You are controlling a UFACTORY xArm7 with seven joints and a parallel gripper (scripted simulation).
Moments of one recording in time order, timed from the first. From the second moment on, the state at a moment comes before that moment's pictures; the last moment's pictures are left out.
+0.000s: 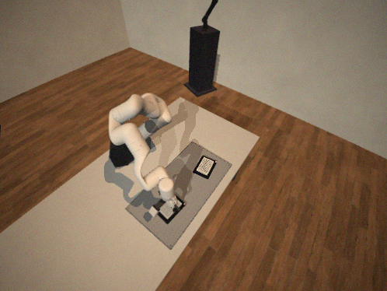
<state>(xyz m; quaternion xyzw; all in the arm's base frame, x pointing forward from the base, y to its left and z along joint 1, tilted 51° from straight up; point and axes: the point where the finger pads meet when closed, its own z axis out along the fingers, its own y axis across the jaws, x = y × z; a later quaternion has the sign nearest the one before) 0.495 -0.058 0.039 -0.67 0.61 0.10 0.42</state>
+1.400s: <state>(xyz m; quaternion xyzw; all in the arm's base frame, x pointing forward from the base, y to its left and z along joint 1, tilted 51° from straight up) 0.502 -0.045 0.027 -0.67 0.61 0.10 0.42</state>
